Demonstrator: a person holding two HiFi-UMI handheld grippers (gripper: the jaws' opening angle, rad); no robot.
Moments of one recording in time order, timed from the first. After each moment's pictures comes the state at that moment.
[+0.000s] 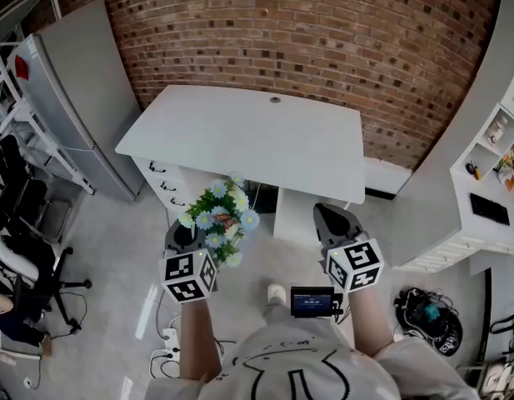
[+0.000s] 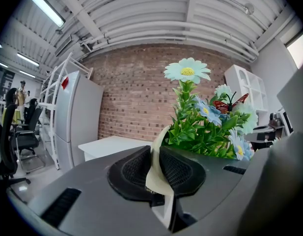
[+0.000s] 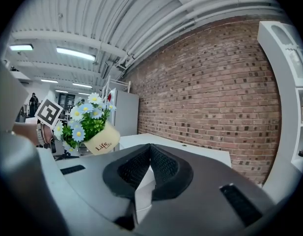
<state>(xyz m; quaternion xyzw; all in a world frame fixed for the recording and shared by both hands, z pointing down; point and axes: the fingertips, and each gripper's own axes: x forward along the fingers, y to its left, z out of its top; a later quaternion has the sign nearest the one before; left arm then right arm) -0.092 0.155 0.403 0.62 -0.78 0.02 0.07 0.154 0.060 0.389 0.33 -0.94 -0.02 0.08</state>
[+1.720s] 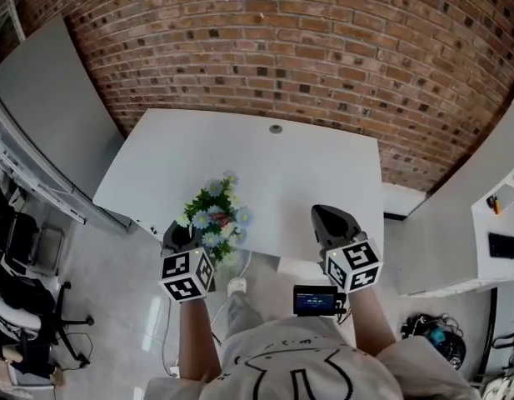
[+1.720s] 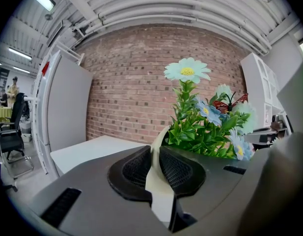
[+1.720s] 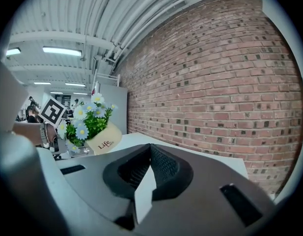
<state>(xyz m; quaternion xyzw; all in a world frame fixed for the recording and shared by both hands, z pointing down) -0.208 -0.136 0.415 0.63 -0.77 0.04 0.10 0.045 -0.221 0.405 0.33 -0.94 0.01 0.09</state>
